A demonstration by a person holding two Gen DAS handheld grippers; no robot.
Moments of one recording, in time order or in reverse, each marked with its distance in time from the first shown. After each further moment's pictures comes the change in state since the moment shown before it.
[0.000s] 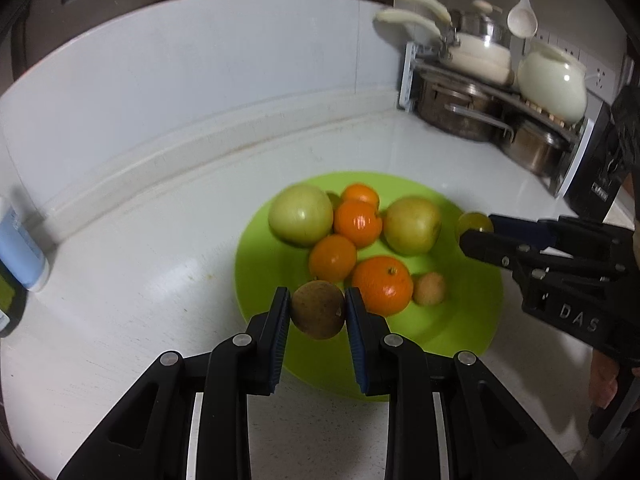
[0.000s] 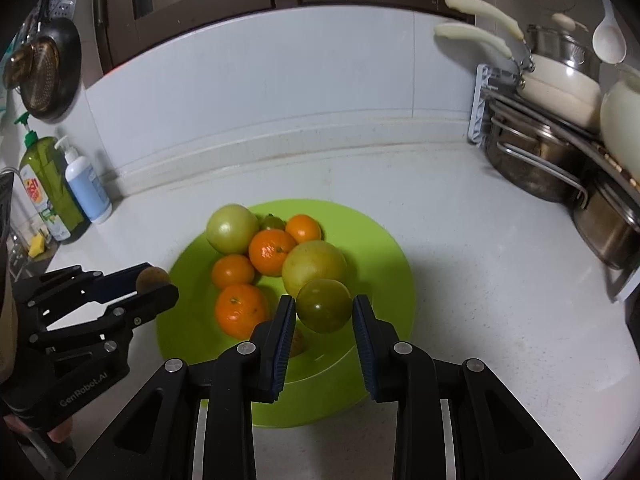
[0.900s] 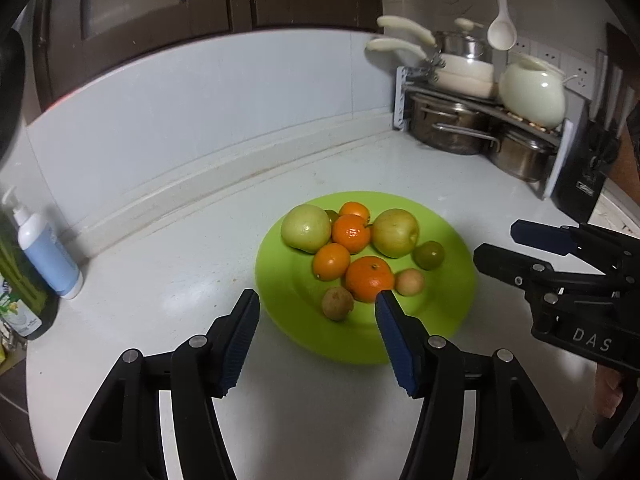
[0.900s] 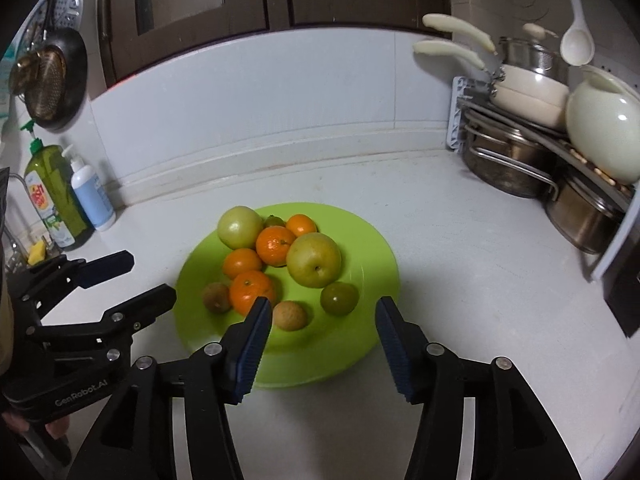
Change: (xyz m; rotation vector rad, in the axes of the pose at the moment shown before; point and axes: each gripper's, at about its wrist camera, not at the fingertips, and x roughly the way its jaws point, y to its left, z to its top) left arm -0.065 -0.008 -0.009 0.039 -0.089 0.046; right arm -0.057 0.012 -0.021 0.037 -0.079 -0.053
